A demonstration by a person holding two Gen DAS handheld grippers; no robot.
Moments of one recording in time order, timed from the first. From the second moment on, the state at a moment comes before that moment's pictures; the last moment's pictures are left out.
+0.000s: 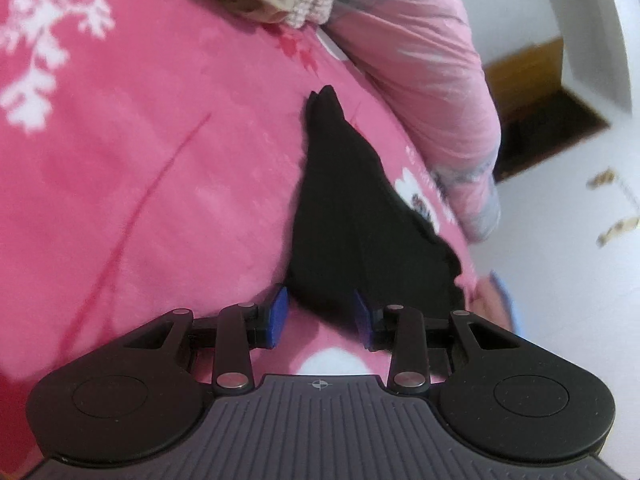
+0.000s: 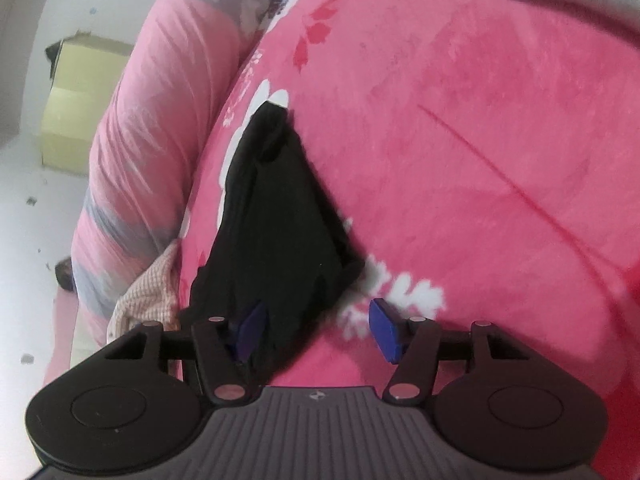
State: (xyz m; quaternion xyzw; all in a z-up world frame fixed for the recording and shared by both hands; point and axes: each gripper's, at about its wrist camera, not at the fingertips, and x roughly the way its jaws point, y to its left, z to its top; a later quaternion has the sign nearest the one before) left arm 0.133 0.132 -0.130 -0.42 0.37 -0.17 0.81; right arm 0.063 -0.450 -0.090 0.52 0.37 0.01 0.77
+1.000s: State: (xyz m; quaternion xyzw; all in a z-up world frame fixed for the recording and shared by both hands) left arm -0.006 0.189 -0.119 -0.40 0.38 -0.13 0.82; right arm -0.085 -0.415 -0.096 0.56 0.35 -0.02 0.75
